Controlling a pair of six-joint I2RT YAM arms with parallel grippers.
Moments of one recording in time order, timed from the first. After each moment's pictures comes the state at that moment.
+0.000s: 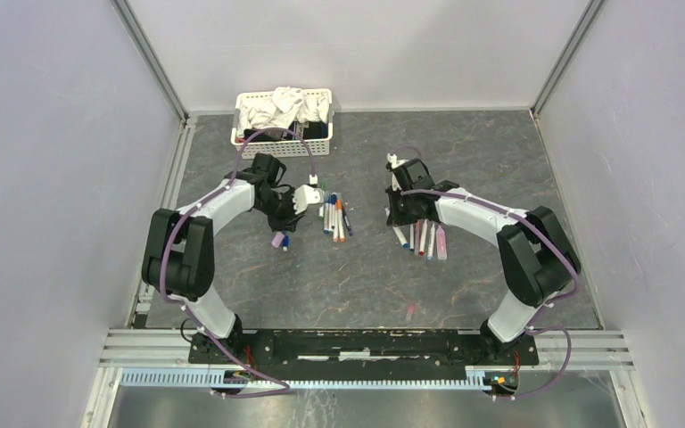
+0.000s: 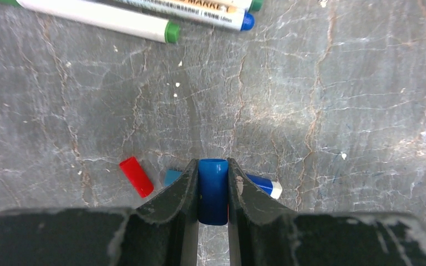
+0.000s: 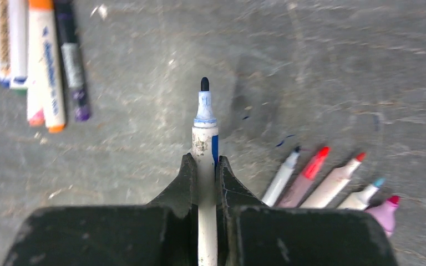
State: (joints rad) left arm -0.24 1.68 1.10 -0.69 0.49 1.07; right arm 0.54 1.69 1.06 -0.37 -0.07 0.28
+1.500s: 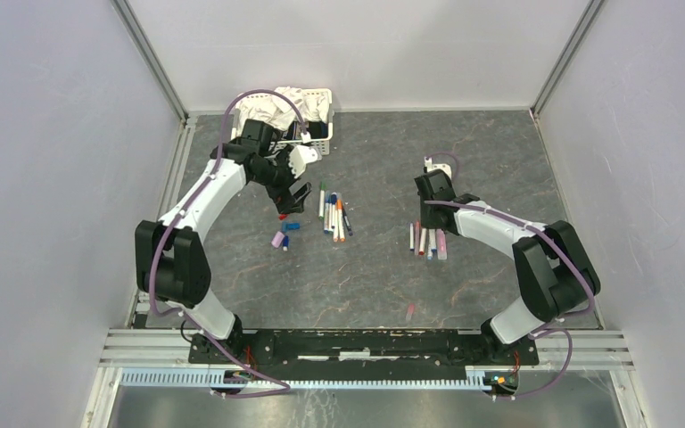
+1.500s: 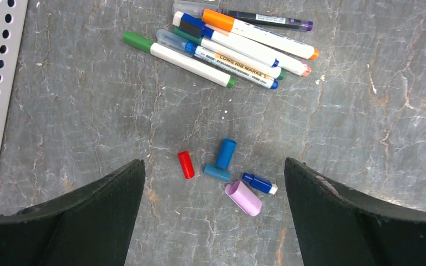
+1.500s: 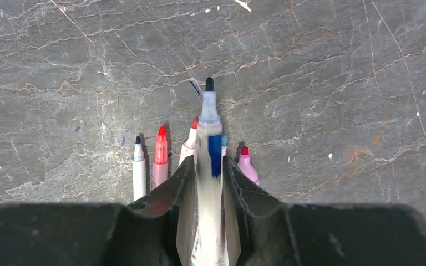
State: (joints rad) left arm -0.24 1.64 1.36 -0.82 0.50 0.83; right arm 0.45 1.57 0.88 -0.29 0.34 0.35
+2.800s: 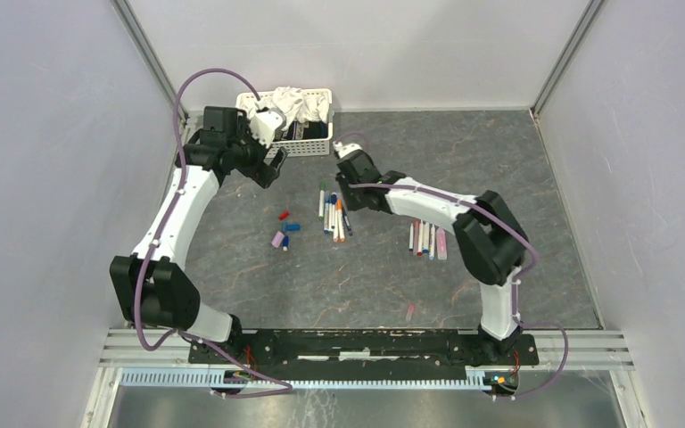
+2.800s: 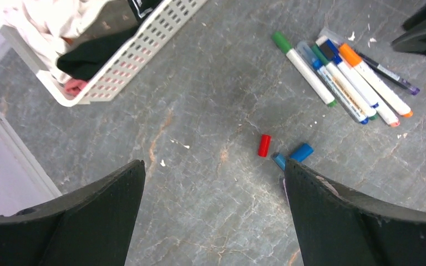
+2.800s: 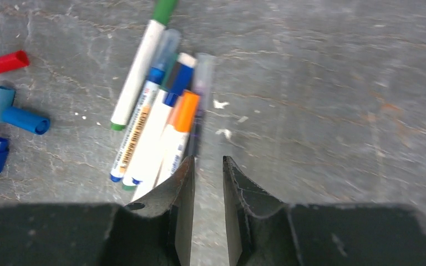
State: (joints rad) left arm -0.13 1.48 1.41 -0.69 0.26 0.54; right arm 0.74 1.93 1.41 -0.32 0.21 0.29
